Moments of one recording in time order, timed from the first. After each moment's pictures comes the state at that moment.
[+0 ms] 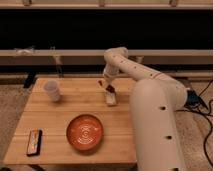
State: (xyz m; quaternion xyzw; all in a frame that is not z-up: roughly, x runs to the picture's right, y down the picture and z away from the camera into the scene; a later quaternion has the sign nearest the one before) arm 0.021 -0.016 0.940 -0.01 -0.32 -0.88 0.34
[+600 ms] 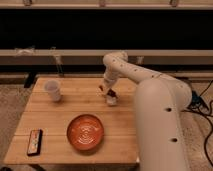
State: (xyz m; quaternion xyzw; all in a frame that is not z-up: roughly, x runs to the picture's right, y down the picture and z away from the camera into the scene) arm 0.016 0.014 0.934 -0.02 -0.33 -0.89 0.31
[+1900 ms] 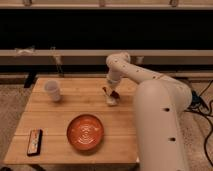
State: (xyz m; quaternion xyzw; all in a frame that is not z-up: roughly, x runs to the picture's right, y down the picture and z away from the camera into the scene) arm 0.041 0.022 0.942 -0.05 -0.34 -0.88 0.33
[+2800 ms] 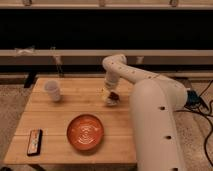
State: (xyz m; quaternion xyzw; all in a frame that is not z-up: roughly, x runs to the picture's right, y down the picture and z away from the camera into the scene) arm 0.034 0.037 0.943 -0.06 -0.35 -0.89 0.30
